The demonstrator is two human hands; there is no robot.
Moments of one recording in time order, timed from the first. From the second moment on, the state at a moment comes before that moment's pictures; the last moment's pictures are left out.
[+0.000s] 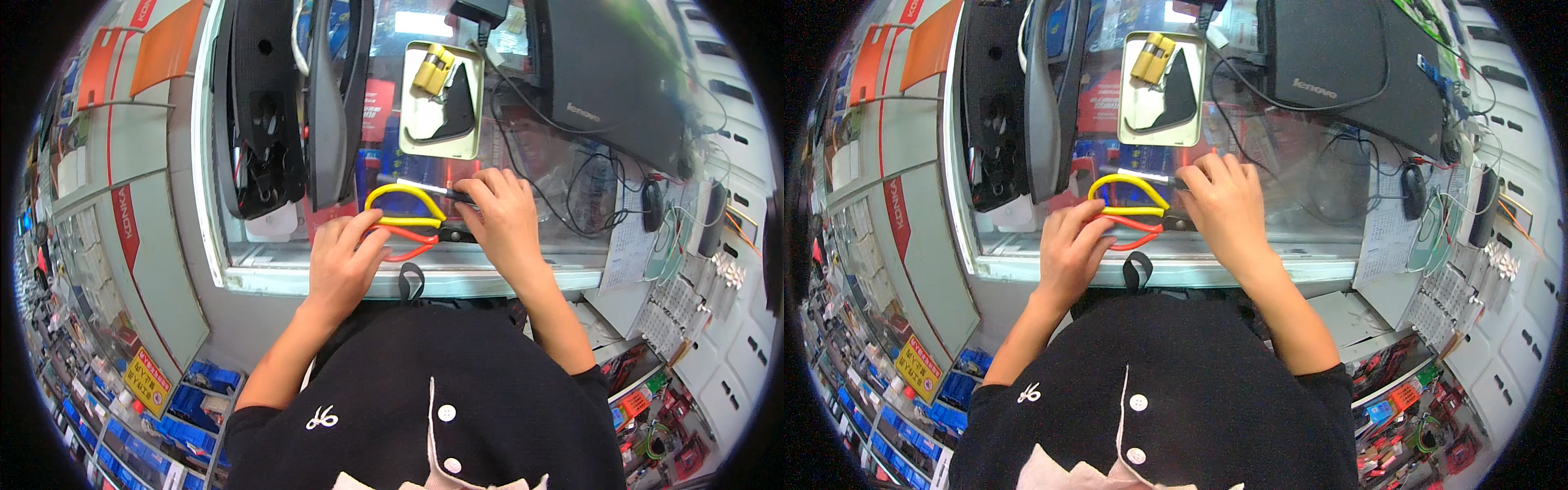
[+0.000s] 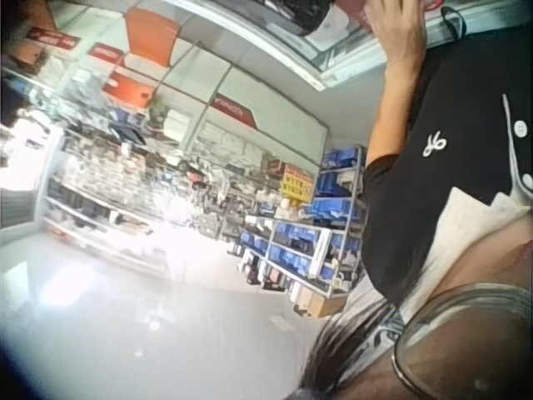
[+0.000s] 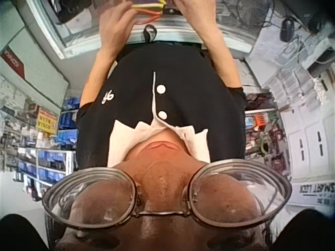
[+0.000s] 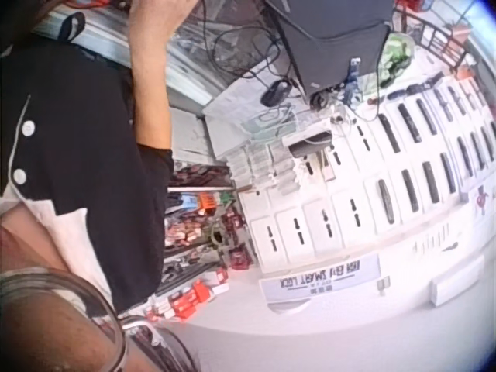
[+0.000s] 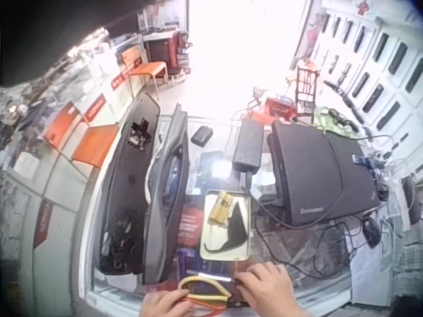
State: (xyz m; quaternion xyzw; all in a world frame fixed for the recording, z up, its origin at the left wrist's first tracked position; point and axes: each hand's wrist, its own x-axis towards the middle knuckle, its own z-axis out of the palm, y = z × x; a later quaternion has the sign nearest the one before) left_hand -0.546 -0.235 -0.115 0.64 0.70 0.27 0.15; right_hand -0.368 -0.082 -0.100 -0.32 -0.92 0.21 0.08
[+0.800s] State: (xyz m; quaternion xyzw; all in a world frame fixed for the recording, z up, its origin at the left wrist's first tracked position) left_hand -0.498 -0.205 0.048 0.72 0.18 0.62 -0.27; right_hand -0.271 -0.139 -0.075 -0.47 -0.78 0.20 0.36
